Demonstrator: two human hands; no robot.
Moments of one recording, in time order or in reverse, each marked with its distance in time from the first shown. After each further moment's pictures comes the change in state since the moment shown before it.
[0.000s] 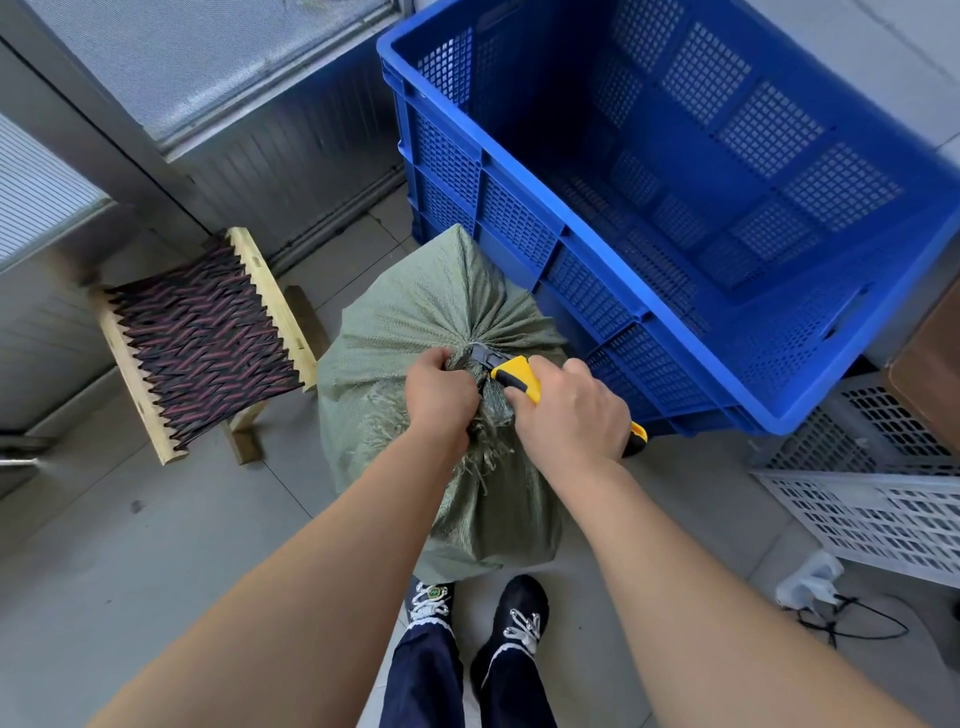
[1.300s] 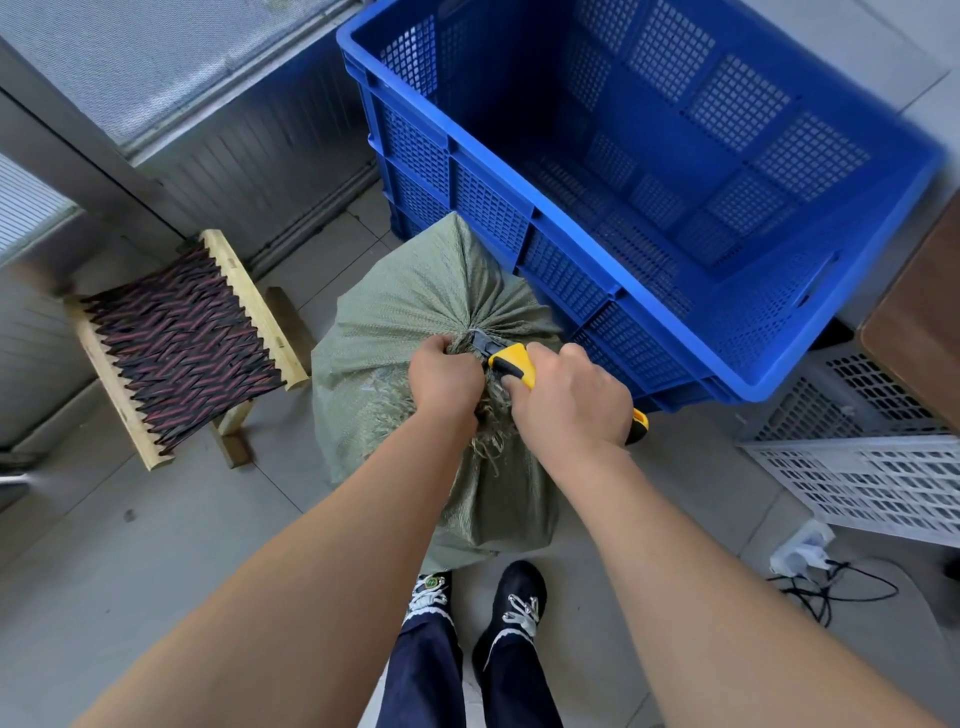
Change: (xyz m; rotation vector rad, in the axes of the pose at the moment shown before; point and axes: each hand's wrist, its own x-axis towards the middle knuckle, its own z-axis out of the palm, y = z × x) left_hand -0.028 0.007 0.025 0.056 -0.002 0.016; right_hand -0.013 0.020 -0.012 -0.034 0.012 0.029
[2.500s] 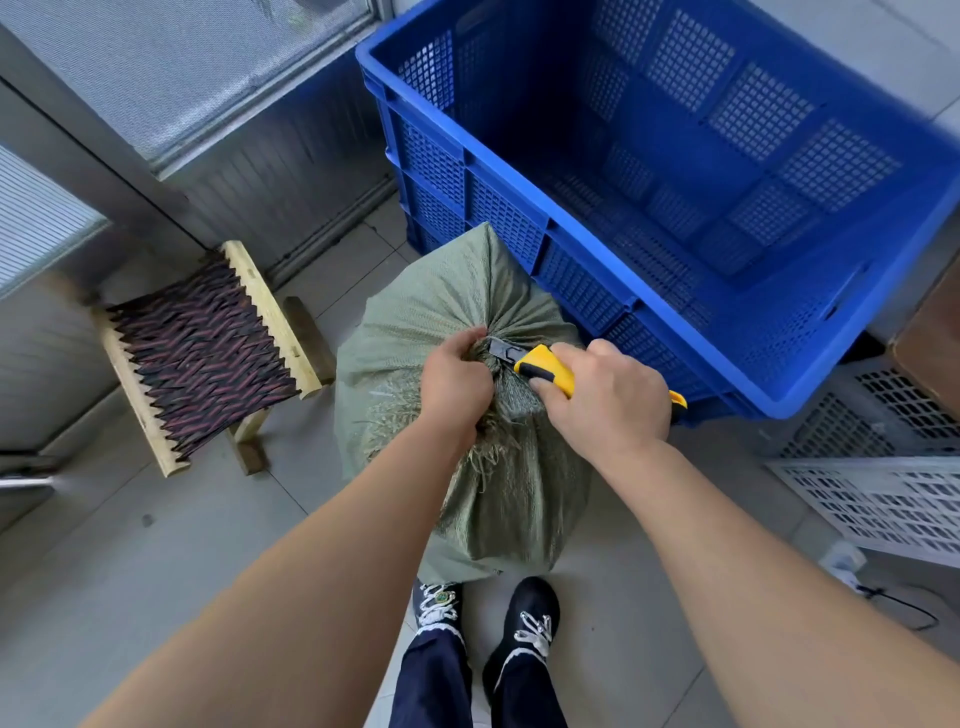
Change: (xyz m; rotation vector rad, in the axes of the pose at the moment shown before) left_hand 0.000 0.005 -0.009 0.092 -0.138 0.097; right_hand 0.019 0.027 0.003 -0.022 0.136 -0.159
